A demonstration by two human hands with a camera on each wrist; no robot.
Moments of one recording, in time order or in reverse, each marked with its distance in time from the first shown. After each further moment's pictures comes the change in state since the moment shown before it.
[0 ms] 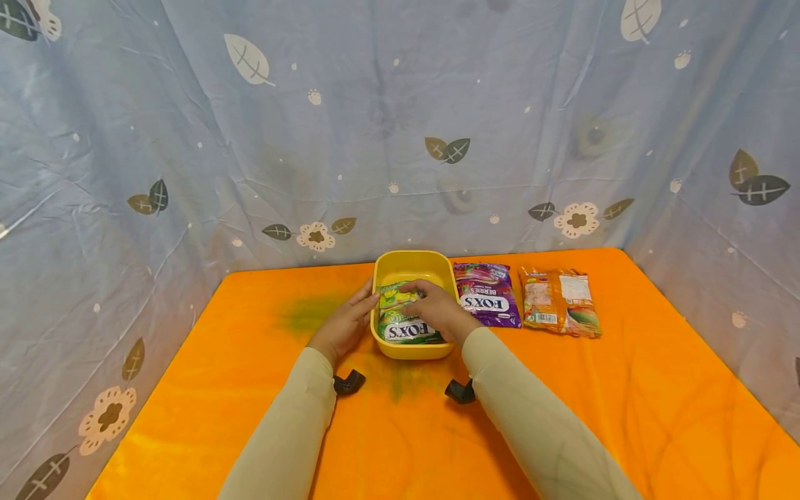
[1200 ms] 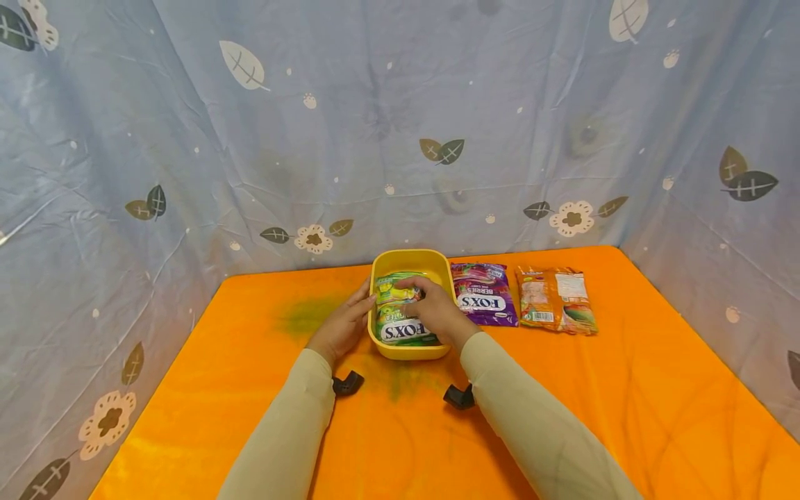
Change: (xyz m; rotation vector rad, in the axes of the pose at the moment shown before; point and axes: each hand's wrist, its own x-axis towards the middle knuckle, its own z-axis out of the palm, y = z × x) left_hand 0.003 -0.001 0.000 -0.042 -0.048 0.034; right_hand -0.007 0.005 0.001 0.095 0.030 -0.141
